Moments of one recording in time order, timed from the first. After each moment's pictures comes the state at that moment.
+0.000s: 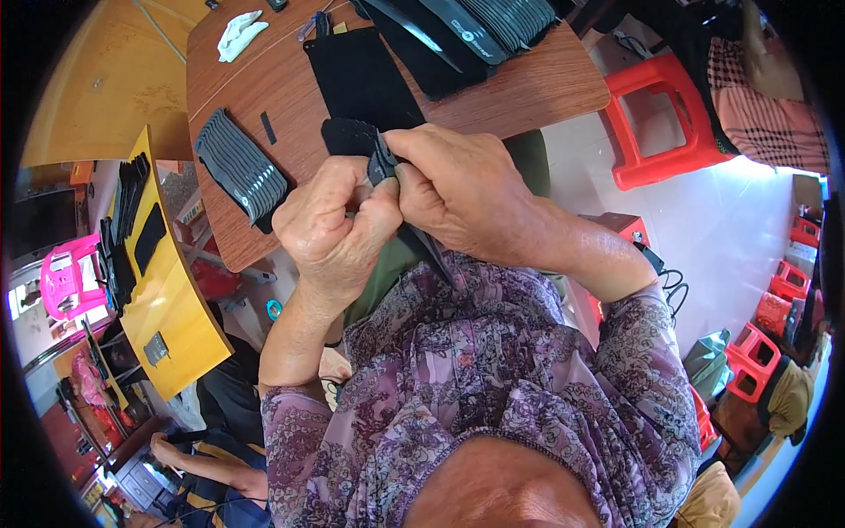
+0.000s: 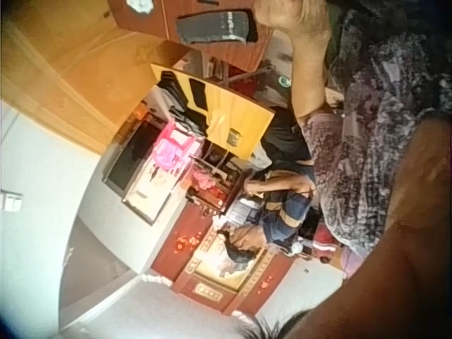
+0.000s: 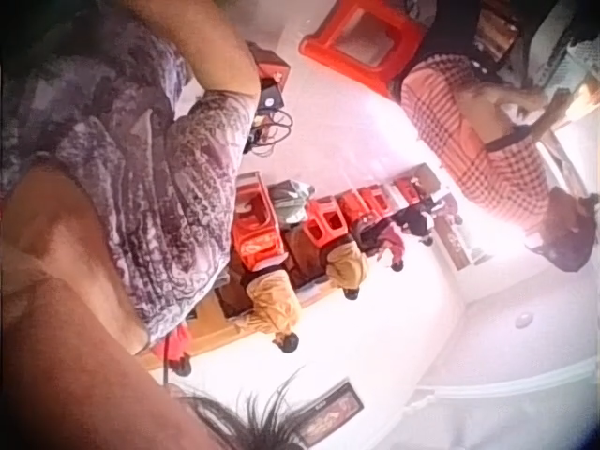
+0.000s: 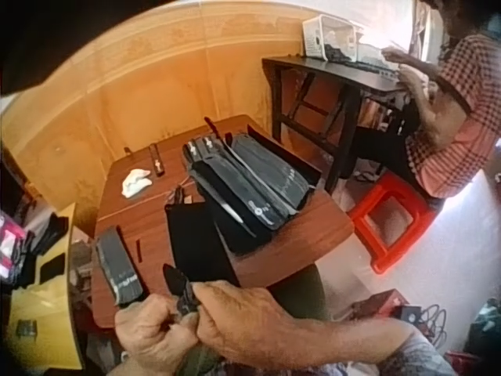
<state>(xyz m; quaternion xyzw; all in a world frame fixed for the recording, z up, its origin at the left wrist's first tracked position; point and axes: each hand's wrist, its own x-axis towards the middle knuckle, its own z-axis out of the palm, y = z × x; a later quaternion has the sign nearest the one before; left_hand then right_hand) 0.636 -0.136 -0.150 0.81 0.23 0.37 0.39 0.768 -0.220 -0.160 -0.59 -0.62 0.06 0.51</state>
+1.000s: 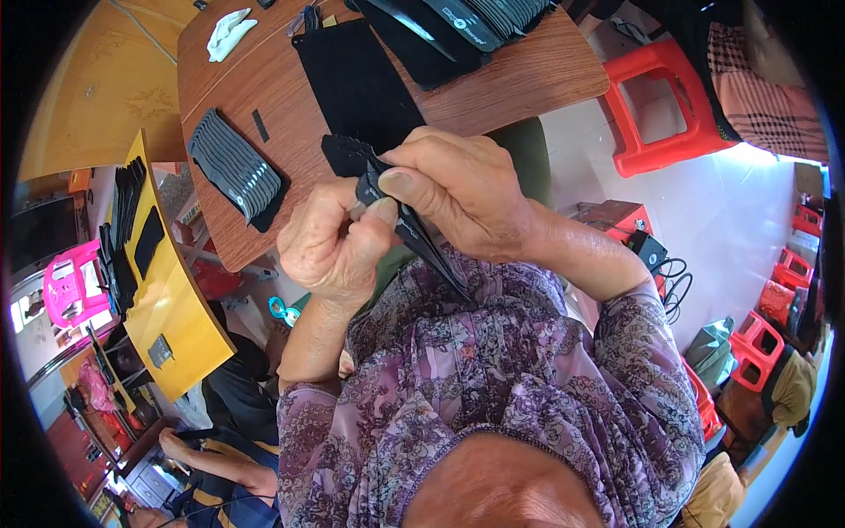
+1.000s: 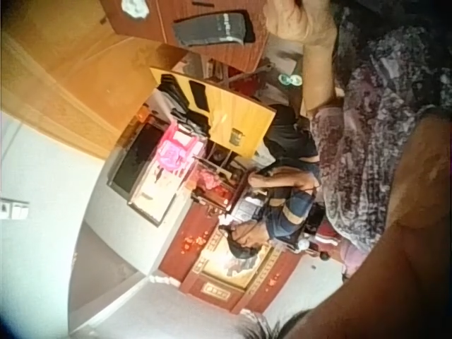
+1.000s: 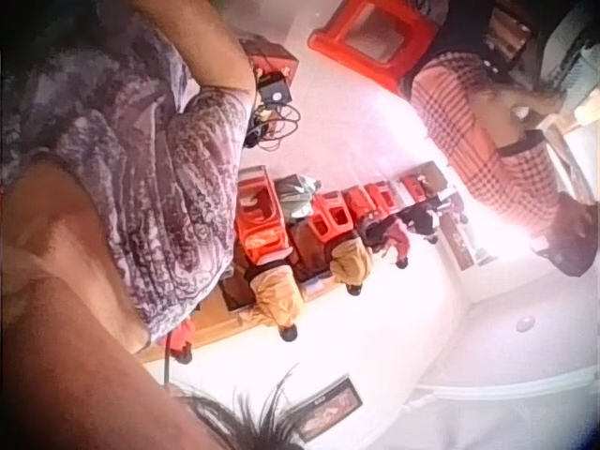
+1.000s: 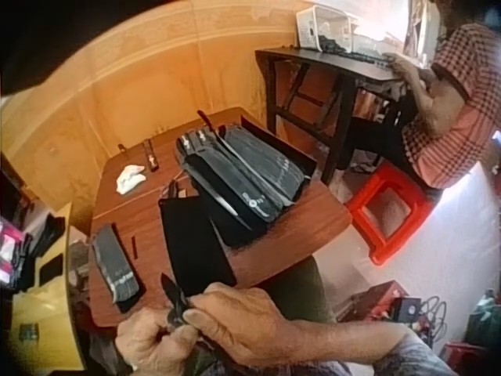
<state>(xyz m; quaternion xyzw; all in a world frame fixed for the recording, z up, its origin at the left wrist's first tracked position) 0.627 -0.150 -0.166 0.76 0.23 0.42 0.45 0.767 -0.224 -0.175 -0.52 -0.59 0.11 0.61</state>
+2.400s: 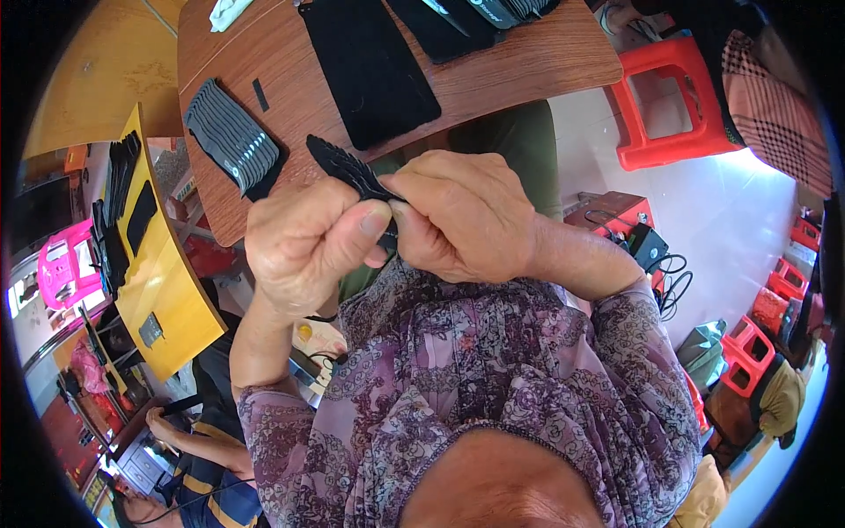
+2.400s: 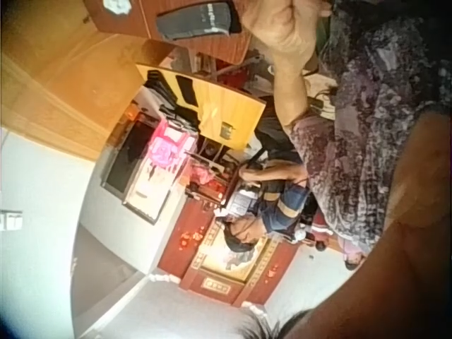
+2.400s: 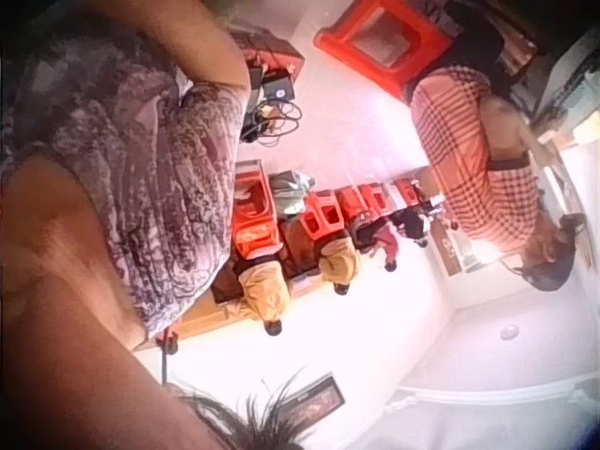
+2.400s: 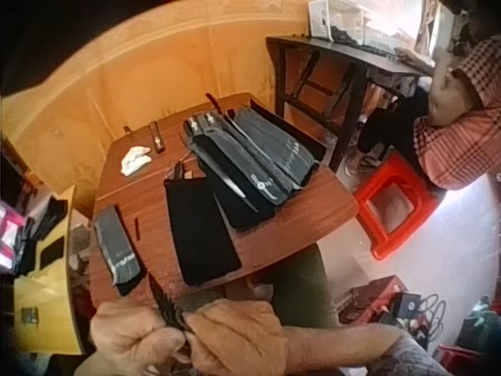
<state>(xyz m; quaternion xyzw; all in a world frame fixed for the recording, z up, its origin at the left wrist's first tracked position) 0.604 -0.131 -0.122 0.83 0.14 0.20 0.50 0.741 -0.237 -0.175 -0.50 -0.64 -0.10 0.58</state>
